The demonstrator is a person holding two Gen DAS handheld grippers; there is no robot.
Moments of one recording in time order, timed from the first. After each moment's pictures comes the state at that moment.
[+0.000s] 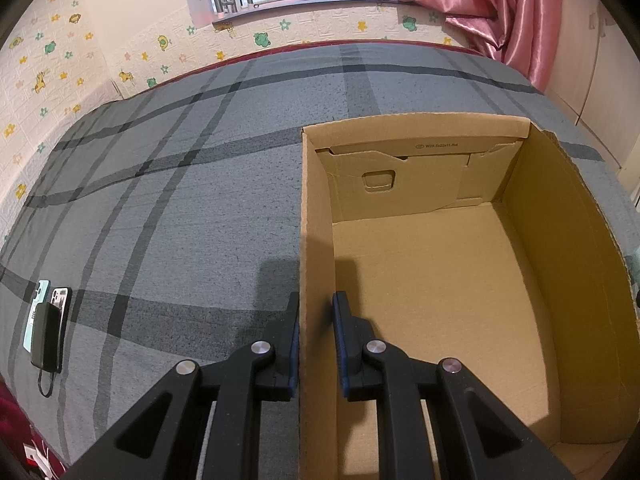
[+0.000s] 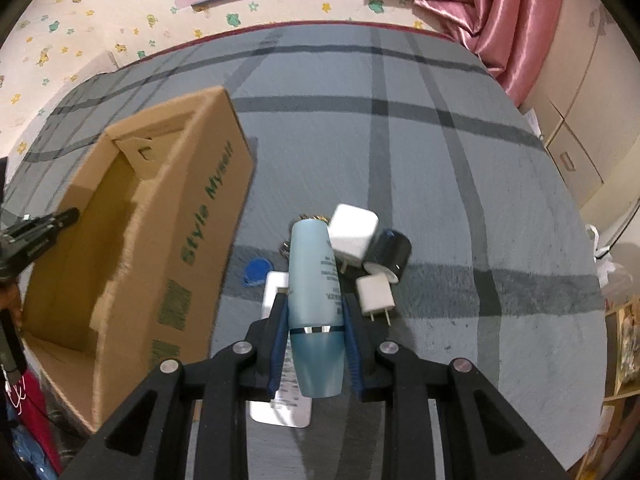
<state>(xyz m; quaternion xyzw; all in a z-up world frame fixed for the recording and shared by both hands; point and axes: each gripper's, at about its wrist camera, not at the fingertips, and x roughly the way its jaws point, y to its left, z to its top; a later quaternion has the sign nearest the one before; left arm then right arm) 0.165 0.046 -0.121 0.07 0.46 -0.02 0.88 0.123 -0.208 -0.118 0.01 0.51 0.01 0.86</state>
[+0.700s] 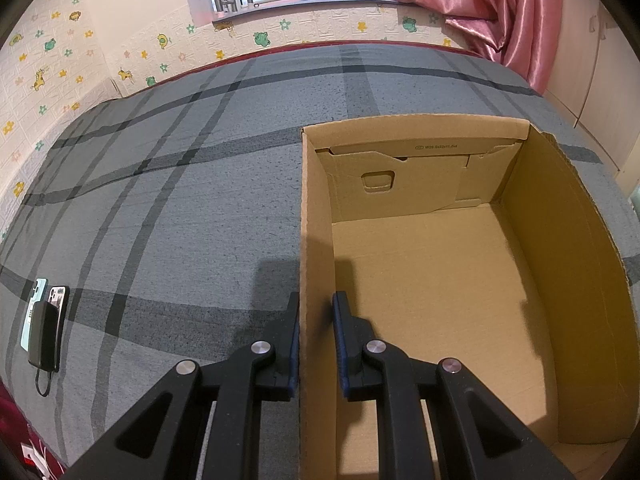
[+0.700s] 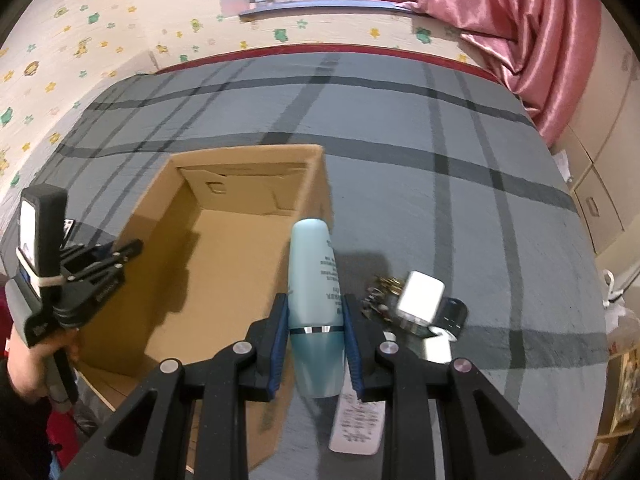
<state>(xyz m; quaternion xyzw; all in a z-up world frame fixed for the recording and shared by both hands) 0.165 0.047 -0.121 0.06 0.47 -0.03 0.88 0.154 -0.139 -0.072 -0.01 0.48 0.07 0.87</state>
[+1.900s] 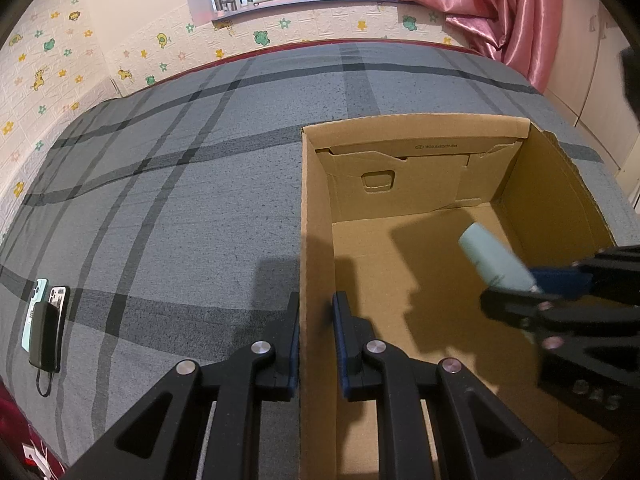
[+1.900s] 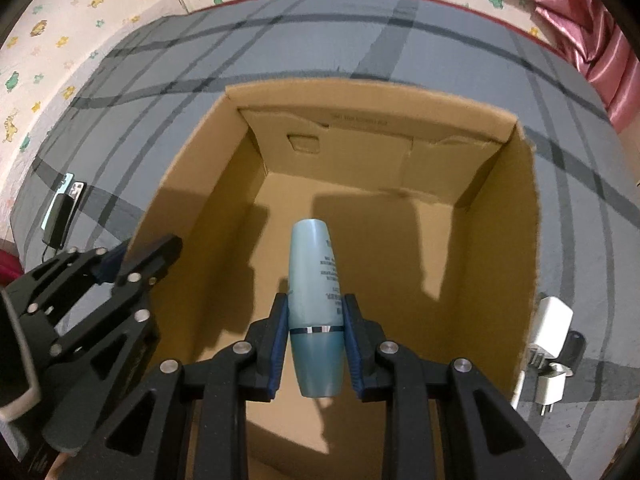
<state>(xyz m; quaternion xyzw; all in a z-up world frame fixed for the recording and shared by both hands) 0.166 0.047 -0.123 0.07 0.47 -0.03 0.88 0.226 -0.029 -0.150 -0.02 0.57 0.13 0.81</state>
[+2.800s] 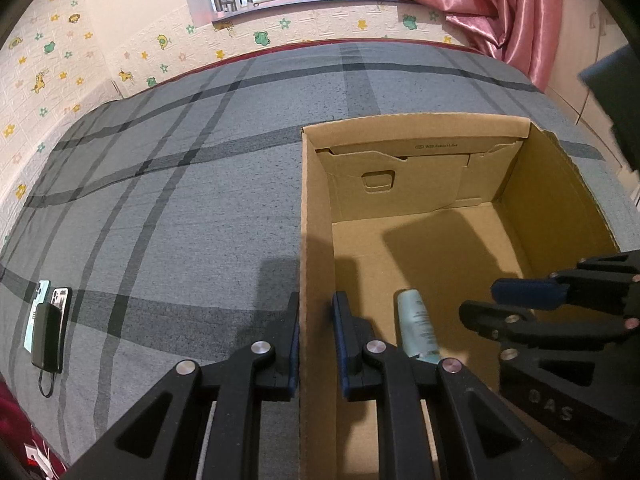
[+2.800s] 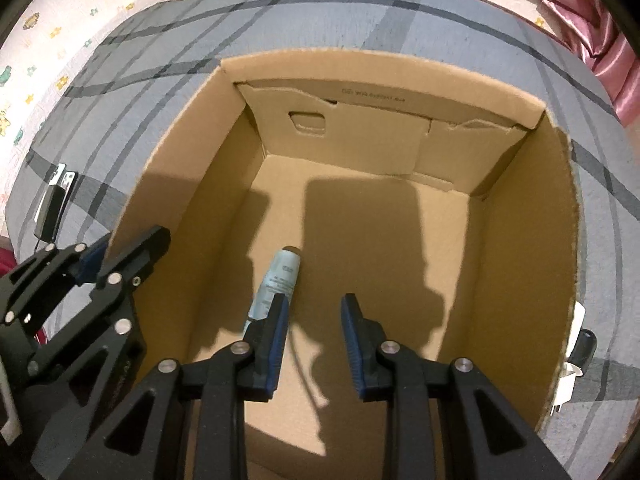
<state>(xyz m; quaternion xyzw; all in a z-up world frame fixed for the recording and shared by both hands) 0.167 0.045 -0.122 0.07 0.47 -0.02 0.88 0.230 -0.022 -0.160 -0.03 0.59 0.13 0.80</state>
